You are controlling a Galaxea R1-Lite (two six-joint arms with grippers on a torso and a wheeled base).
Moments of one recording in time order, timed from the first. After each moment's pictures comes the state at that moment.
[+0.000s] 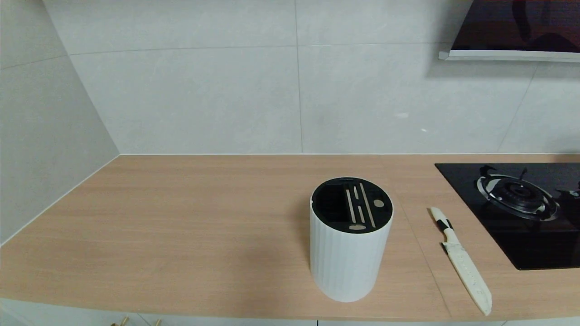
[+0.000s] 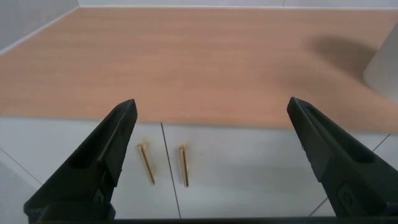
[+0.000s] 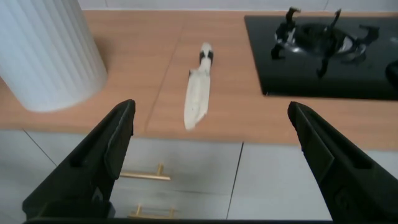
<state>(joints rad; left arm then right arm) 0.00 0.00 0.00 0.00 0.04 -0.01 0.00 0.00 0.00 0.00 0.04 0.00</state>
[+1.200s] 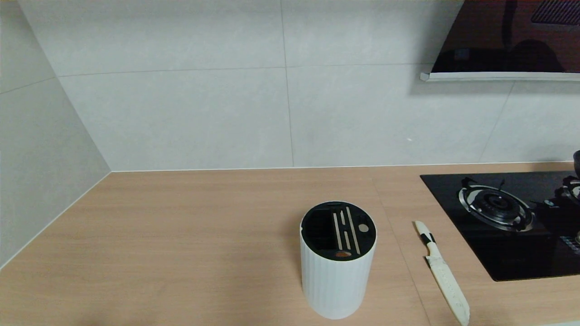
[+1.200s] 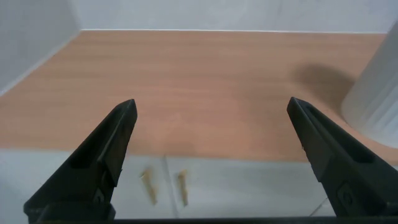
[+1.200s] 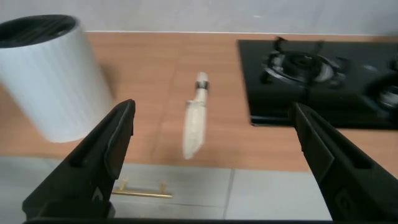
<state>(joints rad) 0.00 0.00 0.00 0.00 0.04 -0.01 0.00 0.00 0.00 -0.01 0.04 0.00</state>
